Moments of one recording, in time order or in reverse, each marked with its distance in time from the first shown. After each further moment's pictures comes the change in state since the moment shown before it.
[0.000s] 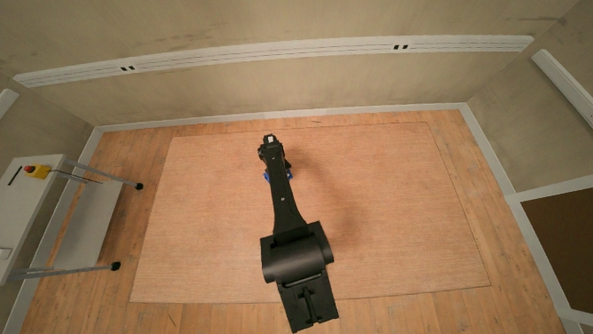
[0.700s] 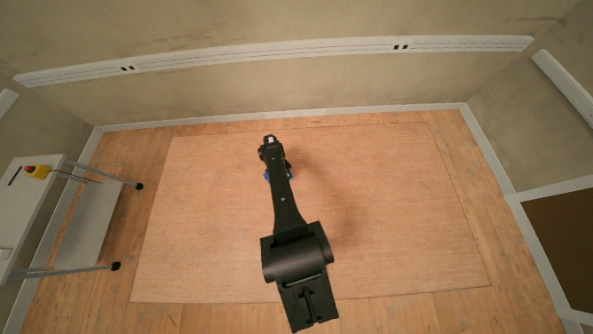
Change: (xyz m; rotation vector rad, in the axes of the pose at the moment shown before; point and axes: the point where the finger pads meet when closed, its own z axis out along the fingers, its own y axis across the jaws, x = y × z) arm 0.001 0.000 0.002 0.000 -0.001 0.000
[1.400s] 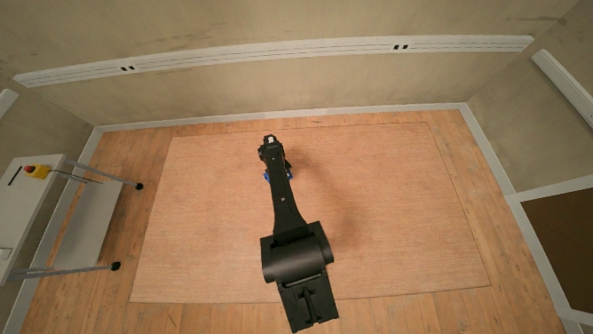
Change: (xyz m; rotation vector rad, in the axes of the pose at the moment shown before) arm 0.000 0.000 0.000 0.000 0.000 0.000
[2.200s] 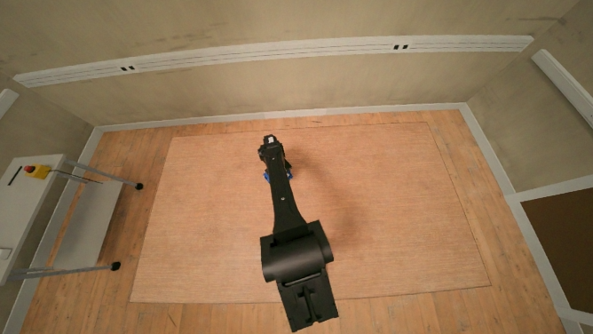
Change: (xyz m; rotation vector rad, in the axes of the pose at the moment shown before) arm 0.000 0.000 0.001 -0.001 0.003 0.000
